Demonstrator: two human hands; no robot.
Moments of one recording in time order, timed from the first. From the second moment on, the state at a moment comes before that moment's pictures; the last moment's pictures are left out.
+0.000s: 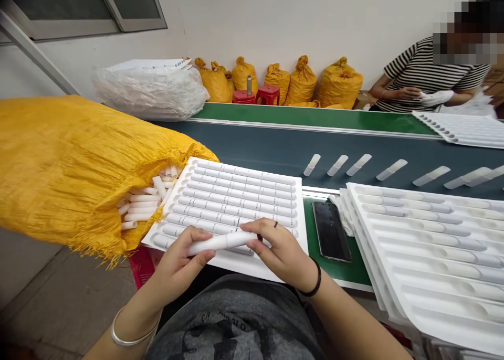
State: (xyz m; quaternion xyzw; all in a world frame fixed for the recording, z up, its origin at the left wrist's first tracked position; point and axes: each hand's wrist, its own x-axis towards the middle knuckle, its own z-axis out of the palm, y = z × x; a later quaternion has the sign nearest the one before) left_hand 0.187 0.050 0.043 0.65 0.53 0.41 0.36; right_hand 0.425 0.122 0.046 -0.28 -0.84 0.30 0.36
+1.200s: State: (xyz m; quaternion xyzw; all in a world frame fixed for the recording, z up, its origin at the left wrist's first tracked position) left_hand -0.032 0.064 -0.001 0.52 0.85 -0.07 -0.04; right_hand 0.465 0.357 0.019 -0.74 -0.65 0.16 0.10
